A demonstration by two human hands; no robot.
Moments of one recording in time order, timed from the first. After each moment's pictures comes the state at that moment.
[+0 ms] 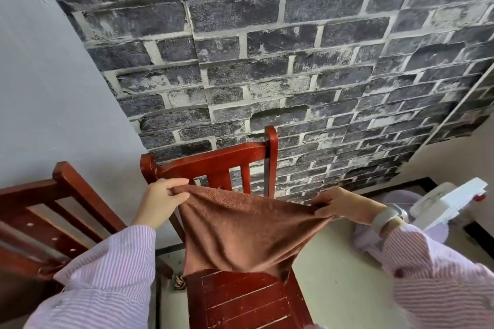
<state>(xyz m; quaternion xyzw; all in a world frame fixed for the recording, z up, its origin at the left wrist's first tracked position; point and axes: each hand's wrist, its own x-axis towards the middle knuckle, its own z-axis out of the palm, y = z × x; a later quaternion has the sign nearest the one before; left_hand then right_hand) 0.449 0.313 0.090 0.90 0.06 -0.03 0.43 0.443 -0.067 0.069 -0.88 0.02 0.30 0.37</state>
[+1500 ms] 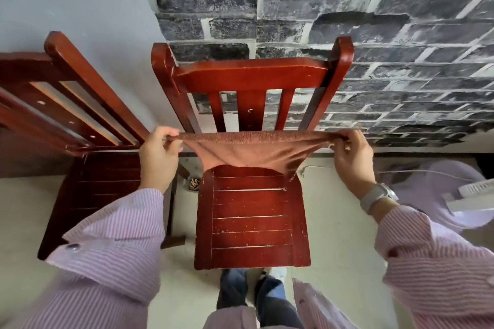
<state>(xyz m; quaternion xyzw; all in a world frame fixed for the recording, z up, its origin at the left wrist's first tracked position) 0.419 0.341 -0.028 0.84 0.21 0.15 0.48 0.476 0.001 -0.030 -0.92 0.00 -0.10 0.37</state>
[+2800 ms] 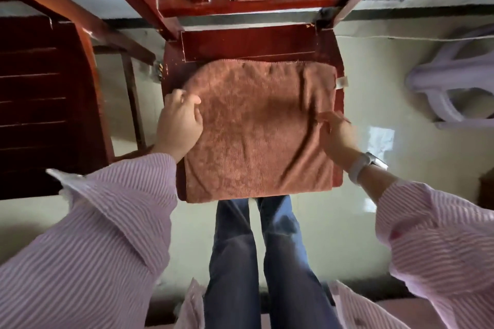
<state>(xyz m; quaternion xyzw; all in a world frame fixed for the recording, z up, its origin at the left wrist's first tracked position) 0.367 0.316 -0.351 0.97 0.08 -0.13 0.20 0.382 0.020 -0.340 -0.92 0.11 0.28 0.24</state>
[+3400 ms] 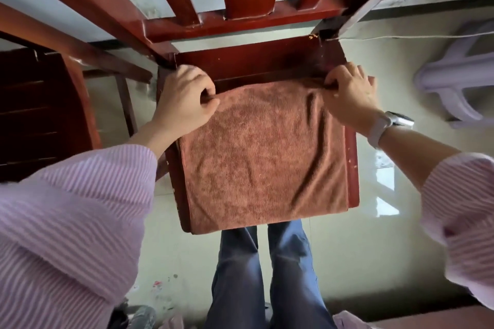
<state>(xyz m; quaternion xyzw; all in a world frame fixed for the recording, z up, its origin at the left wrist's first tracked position) 0.456 0.325 -0.368 0.96 -0.10 -0.11 0.22 0.478 0.027 -0.358 -0.97 0.00 0.20 0.14</state>
